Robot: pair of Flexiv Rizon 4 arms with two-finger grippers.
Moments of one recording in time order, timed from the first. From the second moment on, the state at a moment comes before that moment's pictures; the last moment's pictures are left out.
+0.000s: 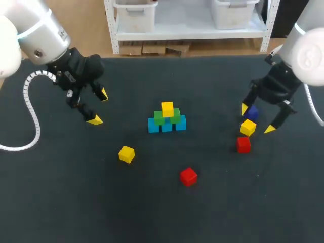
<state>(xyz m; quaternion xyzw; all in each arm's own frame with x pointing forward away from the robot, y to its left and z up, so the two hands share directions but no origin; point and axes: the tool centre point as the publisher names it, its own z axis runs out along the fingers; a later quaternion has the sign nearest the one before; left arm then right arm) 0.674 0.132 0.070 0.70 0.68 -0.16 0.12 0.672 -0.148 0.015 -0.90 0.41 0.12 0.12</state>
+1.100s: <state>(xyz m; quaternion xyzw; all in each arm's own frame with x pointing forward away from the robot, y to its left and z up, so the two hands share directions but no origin) 0.674 0.132 0.070 0.70 0.68 -0.16 0.12 0.683 -0.140 0.001 -0.92 0.36 0.13 0.11</state>
